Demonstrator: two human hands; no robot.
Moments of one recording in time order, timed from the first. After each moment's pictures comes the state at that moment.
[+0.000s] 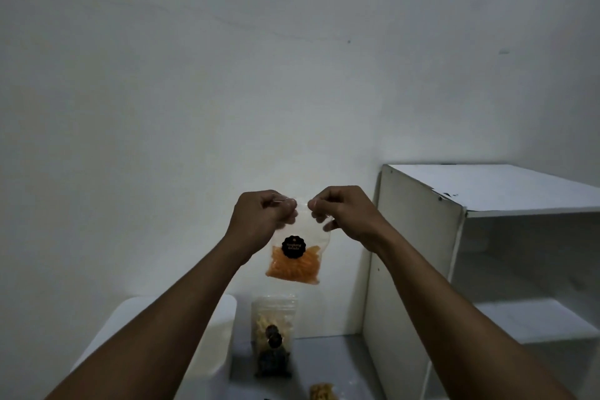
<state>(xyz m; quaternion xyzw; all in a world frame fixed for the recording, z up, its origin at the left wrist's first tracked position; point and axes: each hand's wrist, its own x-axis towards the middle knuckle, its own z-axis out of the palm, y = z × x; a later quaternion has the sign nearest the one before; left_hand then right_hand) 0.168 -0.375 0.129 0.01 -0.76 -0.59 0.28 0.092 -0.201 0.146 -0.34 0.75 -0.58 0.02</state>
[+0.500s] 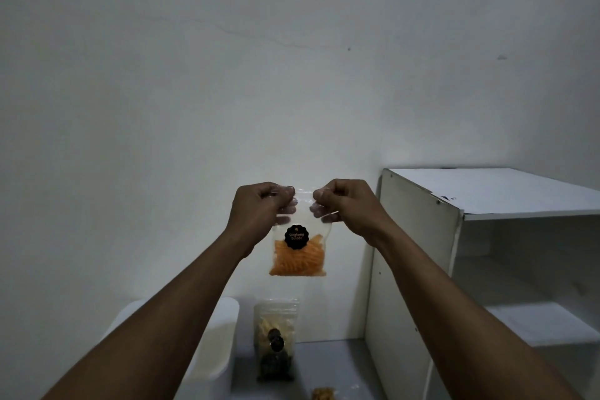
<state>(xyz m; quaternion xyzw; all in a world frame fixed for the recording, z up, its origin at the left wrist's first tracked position) 0.175 -0.368 0.149 0.03 -0.70 -0.65 0.29 0.091 -0.198 0.157 -0.34 0.70 -0.63 0.02</state>
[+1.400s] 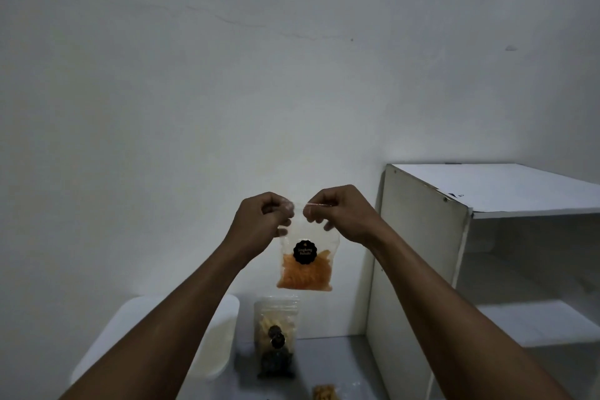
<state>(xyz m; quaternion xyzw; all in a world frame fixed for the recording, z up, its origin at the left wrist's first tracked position) 0.168 -0.380 0.123 0.02 -0.76 -0.59 0.26 0.079 -0.210 0.143 -0.38 0.77 -0.51 0.00</state>
